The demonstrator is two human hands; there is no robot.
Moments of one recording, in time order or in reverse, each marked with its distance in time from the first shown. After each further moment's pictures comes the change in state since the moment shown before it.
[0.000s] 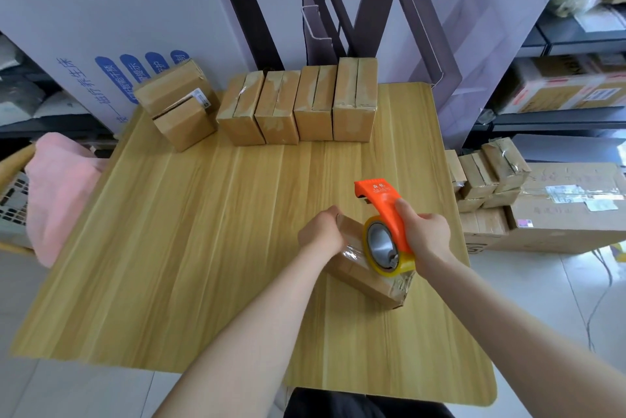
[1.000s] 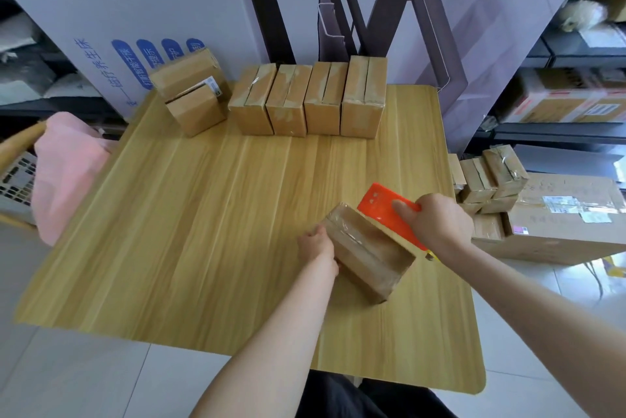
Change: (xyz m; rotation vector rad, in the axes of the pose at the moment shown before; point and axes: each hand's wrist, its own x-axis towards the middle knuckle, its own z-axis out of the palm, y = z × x) left_hand -0.038 -0.017 0.038 -1.409 0.166 -0.652; right_hand -0.014 -0.015 -0.025 -0.916 0.107 -0.472
